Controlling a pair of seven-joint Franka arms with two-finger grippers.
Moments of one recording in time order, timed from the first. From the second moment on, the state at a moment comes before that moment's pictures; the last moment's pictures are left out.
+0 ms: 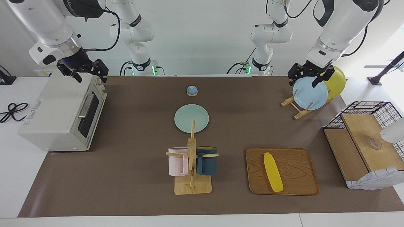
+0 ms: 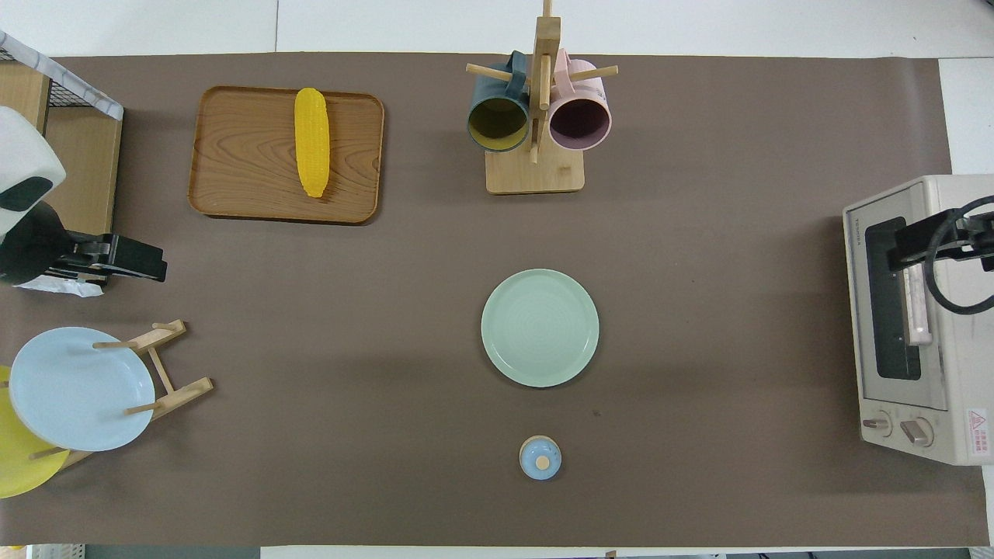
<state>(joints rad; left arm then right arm) -0.12 -0.08 -0.01 -1.70 -0.02 1.58 0.02 0.02 0.01 -0.08 -1.52 0.00 1.41 -0.03</state>
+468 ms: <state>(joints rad) -0.12 -0.08 -0.01 -1.70 -0.02 1.58 0.02 0.02 0.01 -0.08 -1.52 0.00 1.41 -0.03</state>
